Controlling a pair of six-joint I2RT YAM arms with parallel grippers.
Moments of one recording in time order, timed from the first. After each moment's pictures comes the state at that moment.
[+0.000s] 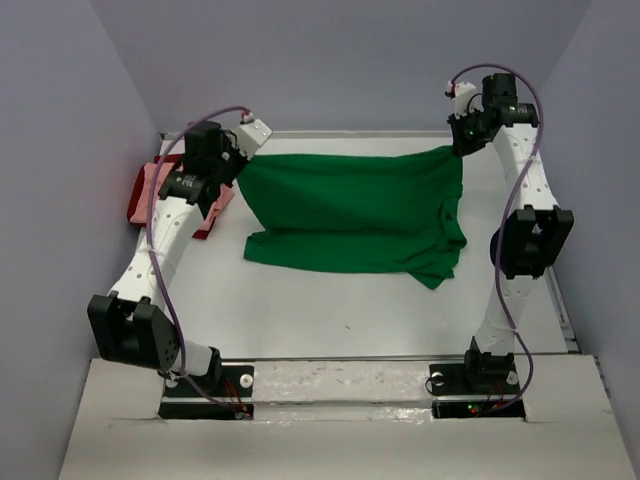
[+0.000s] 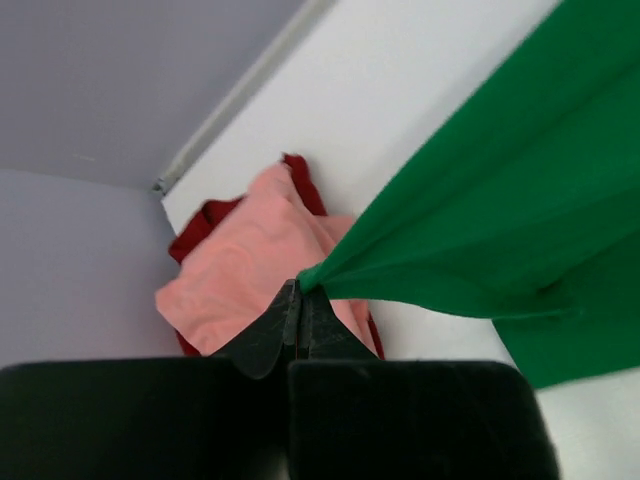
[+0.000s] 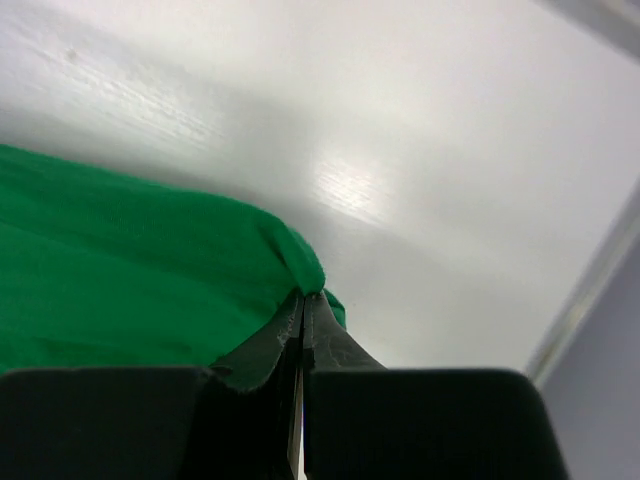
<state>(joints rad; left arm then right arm) -0.25 1.35 1.26 -0.46 -0.03 0.66 -0.04 2.15 2.22 -1.02 -0.25 -0.45</state>
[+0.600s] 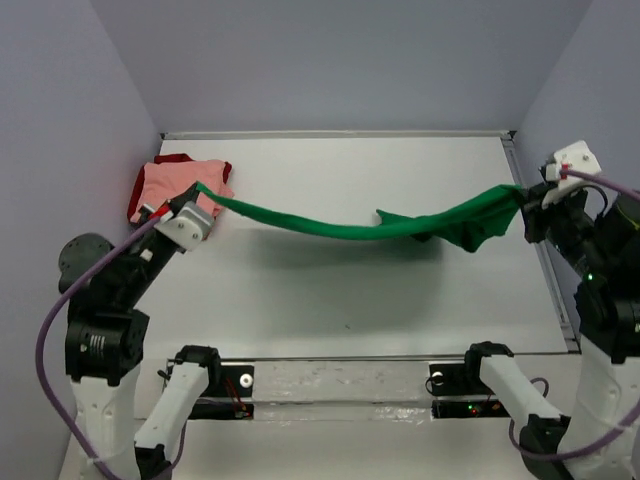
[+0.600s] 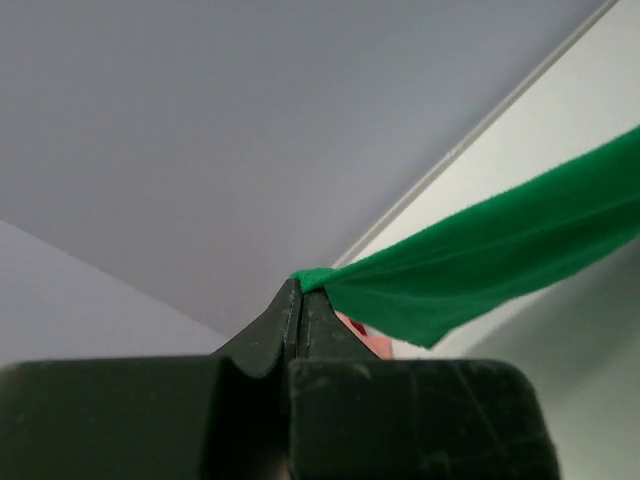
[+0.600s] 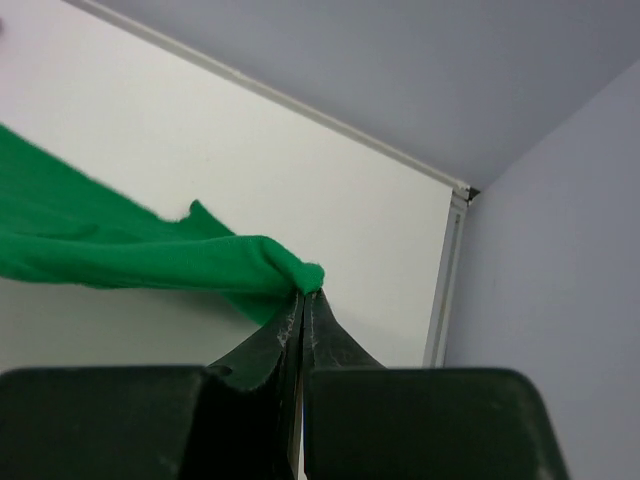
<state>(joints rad) -0.13 0.71 1.28 -0.55 0.37 0.61 -0.04 0.92 1.66 -0.98 -0.27 -0.36</state>
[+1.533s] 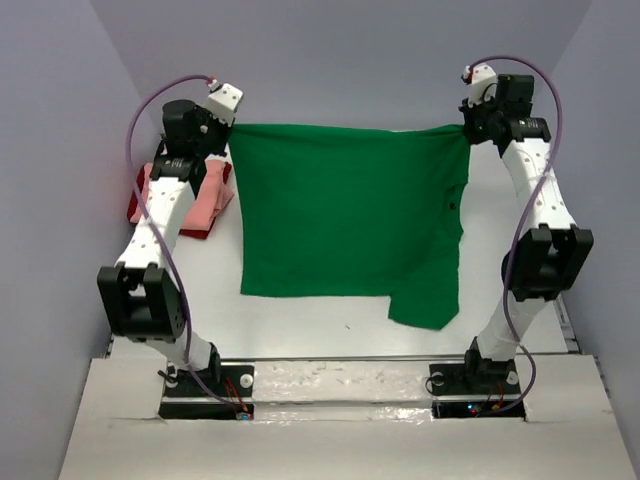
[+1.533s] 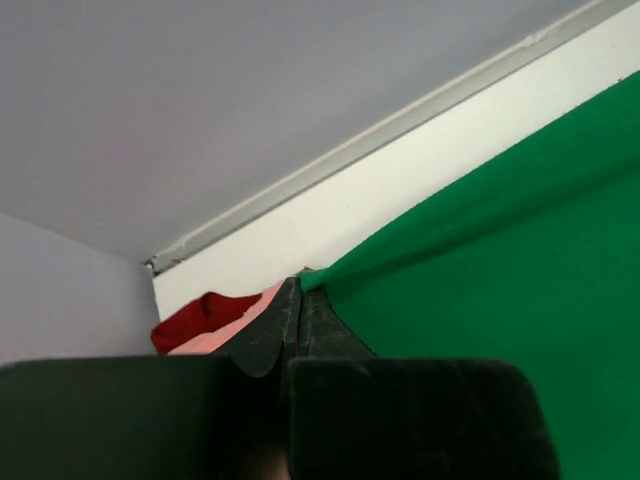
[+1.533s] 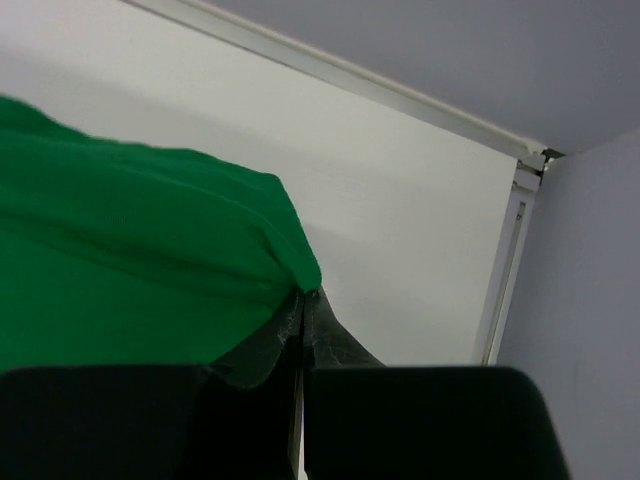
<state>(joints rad) -0.05 1.50 1.44 -0.17 0.23 0.42 -0.05 1.76 1.87 -0.61 -0.15 -0.35</state>
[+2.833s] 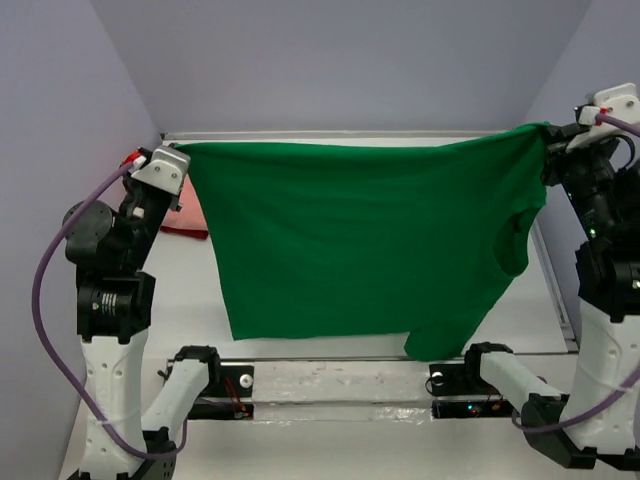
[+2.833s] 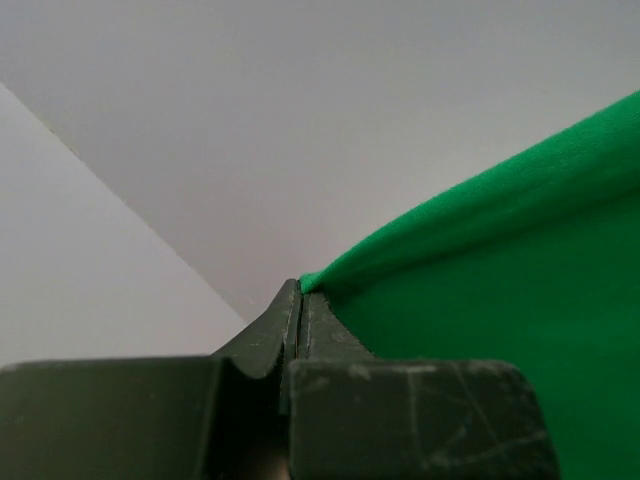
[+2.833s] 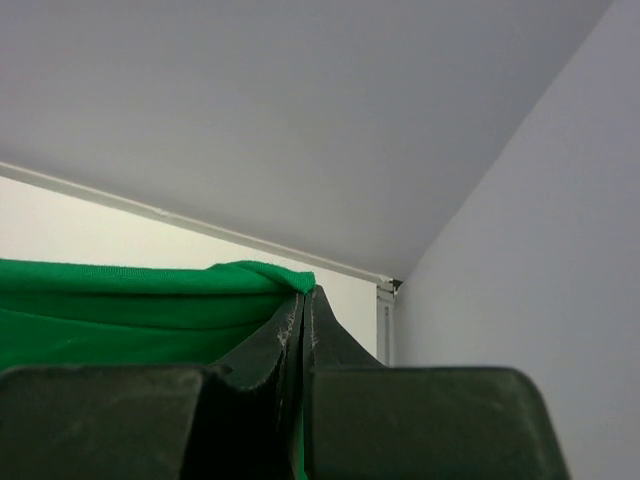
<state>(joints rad) -0.05 0.76 1.31 -0.35 0.24 0.43 -0.05 0.96 1.78 -0.70 -0.13 -0.29</state>
